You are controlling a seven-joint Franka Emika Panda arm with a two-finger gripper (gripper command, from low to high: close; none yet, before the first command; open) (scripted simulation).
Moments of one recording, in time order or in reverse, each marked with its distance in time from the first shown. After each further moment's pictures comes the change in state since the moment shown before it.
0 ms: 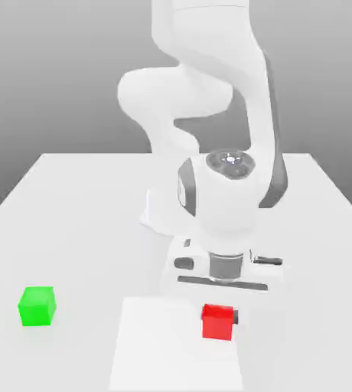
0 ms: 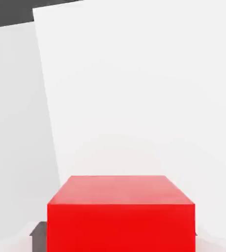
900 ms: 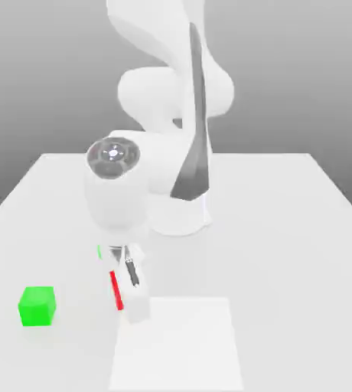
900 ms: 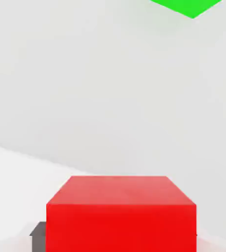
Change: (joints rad) arm -0.205 -0.129 -0.297 0.030 -0.068 -0.406 0.900
